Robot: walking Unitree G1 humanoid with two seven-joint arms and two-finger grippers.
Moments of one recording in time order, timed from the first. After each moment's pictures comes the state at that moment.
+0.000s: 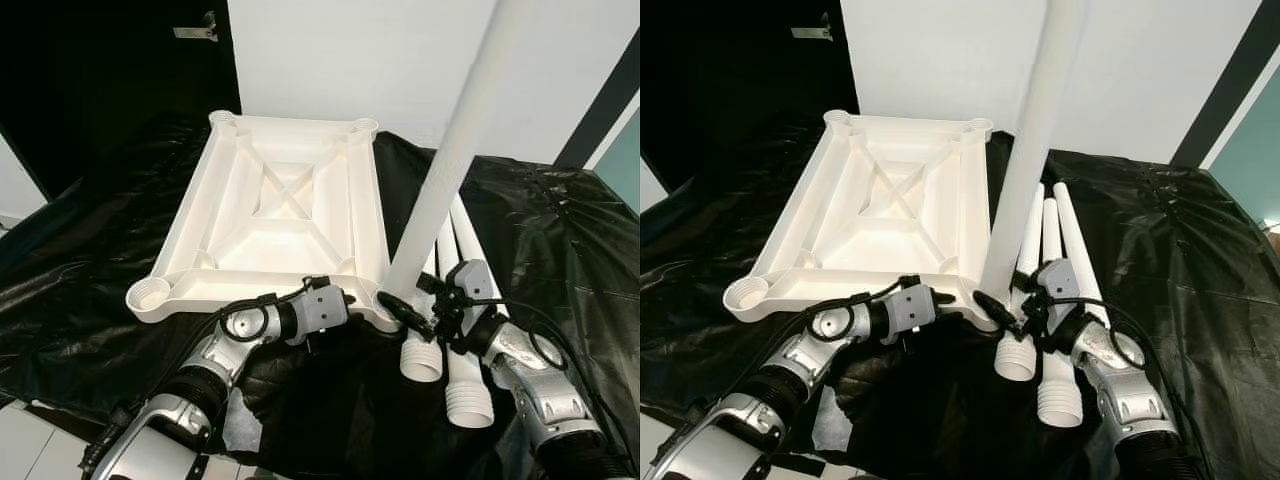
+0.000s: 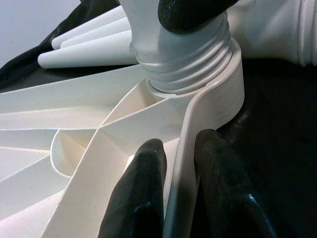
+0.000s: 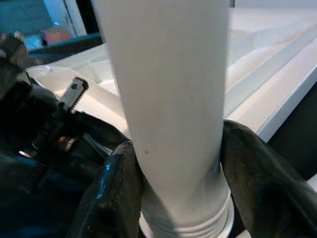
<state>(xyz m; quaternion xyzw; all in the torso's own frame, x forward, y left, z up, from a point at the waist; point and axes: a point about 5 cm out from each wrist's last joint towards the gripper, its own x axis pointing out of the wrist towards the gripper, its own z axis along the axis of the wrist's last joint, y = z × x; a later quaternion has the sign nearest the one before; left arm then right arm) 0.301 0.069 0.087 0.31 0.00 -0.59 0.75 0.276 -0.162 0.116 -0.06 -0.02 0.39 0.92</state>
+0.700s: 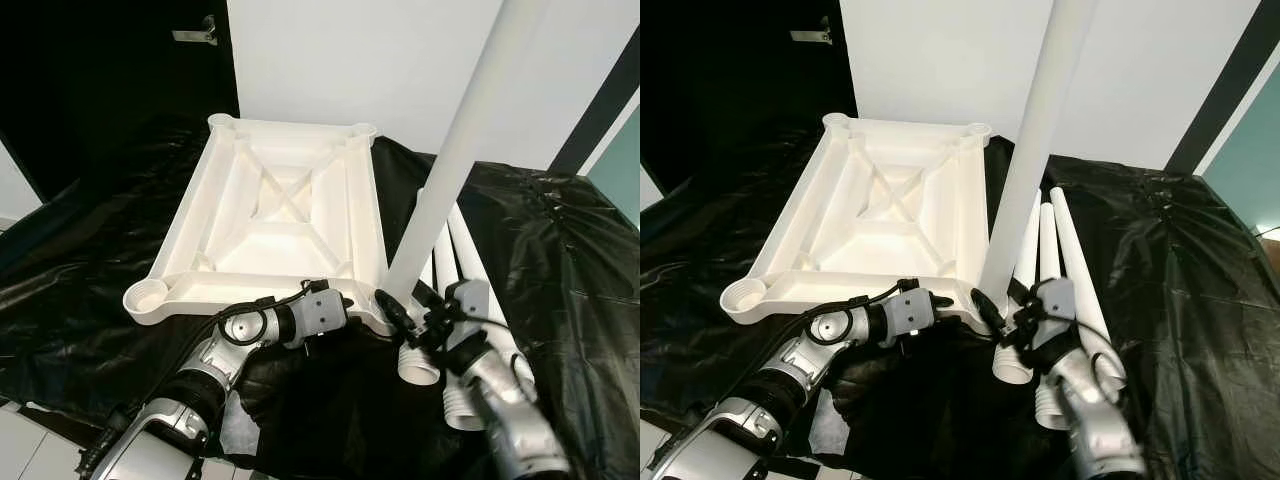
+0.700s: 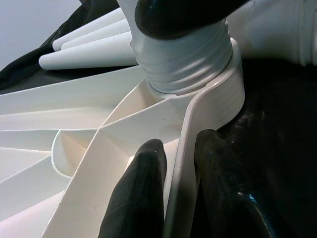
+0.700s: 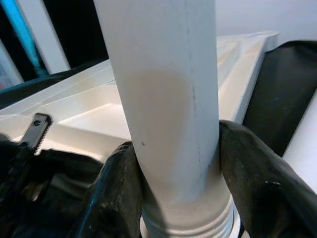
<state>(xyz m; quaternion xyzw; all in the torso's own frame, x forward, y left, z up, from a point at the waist) 0.298 0.072 0.085 0.32 0.00 -0.58 0.75 0.252 -0.136 0.100 0.00 -0.07 0.21 0.98</state>
